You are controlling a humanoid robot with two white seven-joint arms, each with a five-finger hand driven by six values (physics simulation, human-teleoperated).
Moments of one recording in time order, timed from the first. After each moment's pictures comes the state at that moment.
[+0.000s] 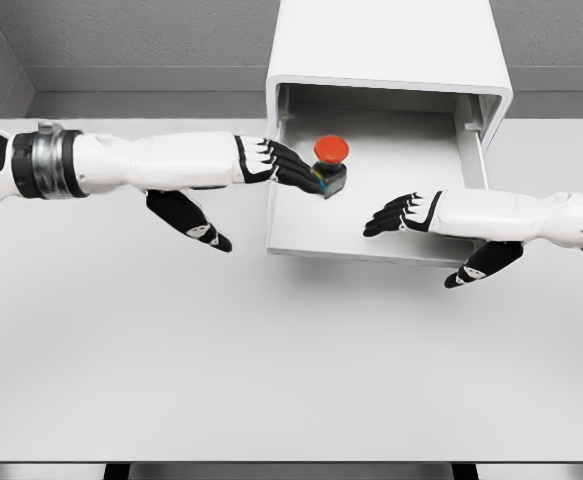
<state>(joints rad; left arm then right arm) -0.97 0.90 -1.06 -1.67 0.27 -0.61 -0.42 -0.66 -1.01 0.76 -1.68 -0.17 -0.60 0.61</state>
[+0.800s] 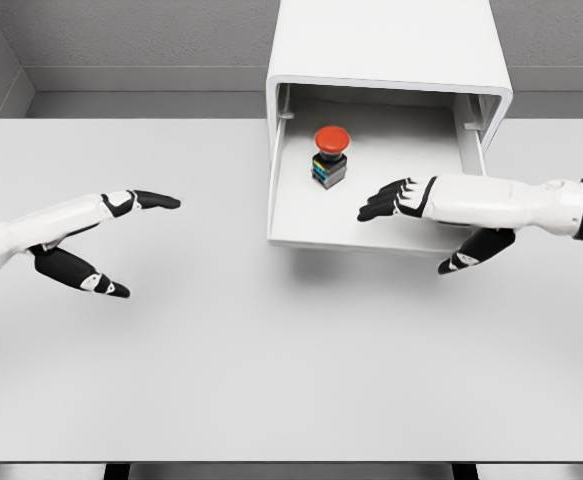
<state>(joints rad) -0.41 1.04 -0.63 -1.64 0.35 -0.61 -0.43 -0.67 -0.96 0.73 -1.64 -0.14 -0.61 0.61</state>
